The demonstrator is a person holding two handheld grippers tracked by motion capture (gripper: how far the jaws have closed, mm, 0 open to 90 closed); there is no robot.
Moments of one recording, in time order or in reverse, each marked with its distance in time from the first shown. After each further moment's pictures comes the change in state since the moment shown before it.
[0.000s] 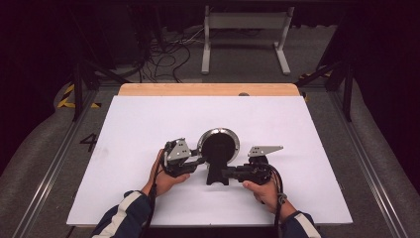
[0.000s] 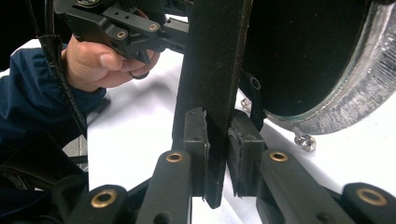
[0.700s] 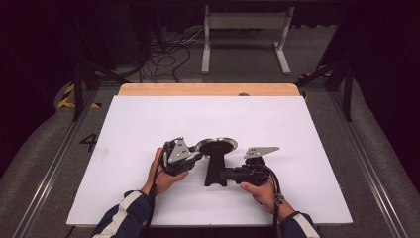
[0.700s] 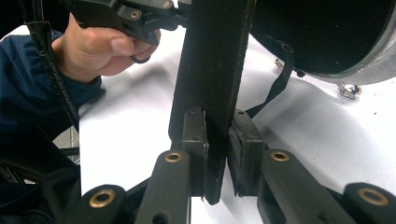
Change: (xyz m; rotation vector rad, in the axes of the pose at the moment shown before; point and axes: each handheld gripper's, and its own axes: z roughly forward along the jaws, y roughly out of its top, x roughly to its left) left arm 0.003 -0.003 0.001 0.000 0.109 0.062; right arm 0.004 -0.001 0.006 0.033 -0.022 -0.023
